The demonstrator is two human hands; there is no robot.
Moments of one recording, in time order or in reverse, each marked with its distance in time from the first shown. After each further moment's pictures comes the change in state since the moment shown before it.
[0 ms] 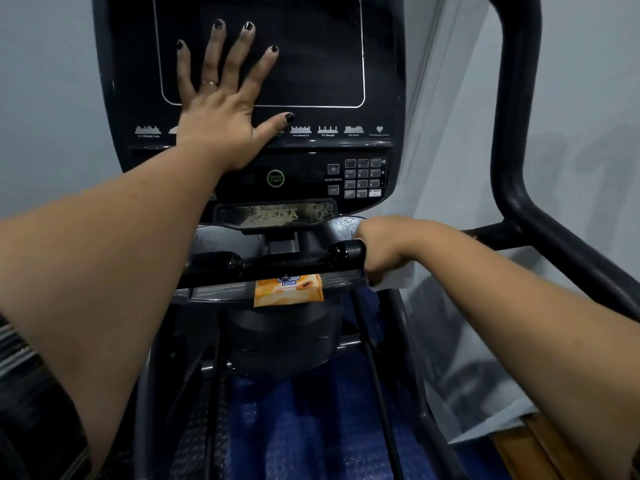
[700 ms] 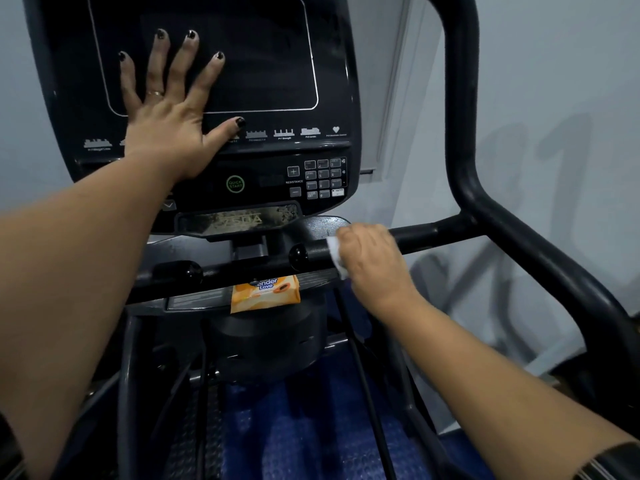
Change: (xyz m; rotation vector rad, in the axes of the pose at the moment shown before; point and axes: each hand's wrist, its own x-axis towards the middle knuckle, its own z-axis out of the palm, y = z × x) left_hand -0.002 0.002 -0.004 -0.016 -0.018 -0.014; right_hand -0.001 0.028 0.099 -0.089 1.182 -0.152
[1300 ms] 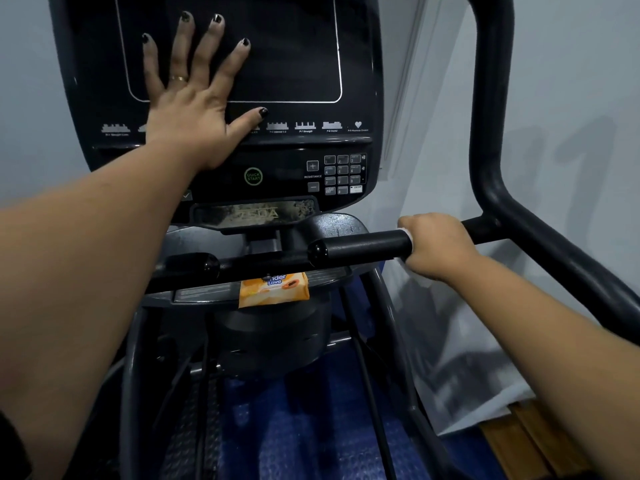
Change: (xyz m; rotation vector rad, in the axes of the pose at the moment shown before) left_hand 0.000 -0.001 0.002 0.009 0.024 -0.002; right_hand 0.028 0.059 -0.038 -0.109 -0.679 0.288
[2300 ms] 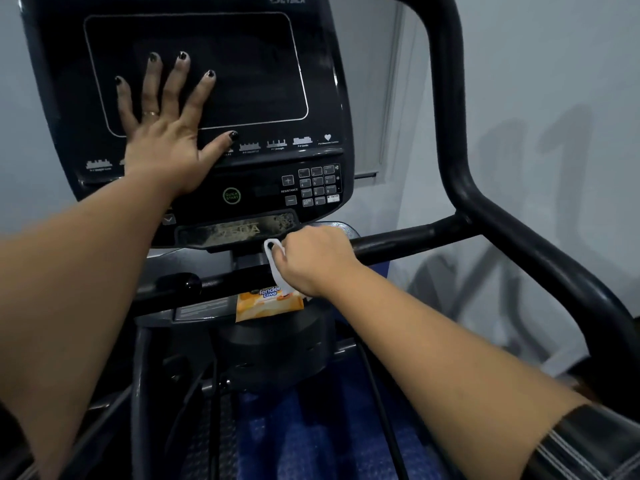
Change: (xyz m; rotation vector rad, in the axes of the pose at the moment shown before) left_hand 0.001 0.004 -0.002 0.016 -0.029 -0.021; right_hand 0.002 -0.122 -0.023 0.258 0.153 -0.217
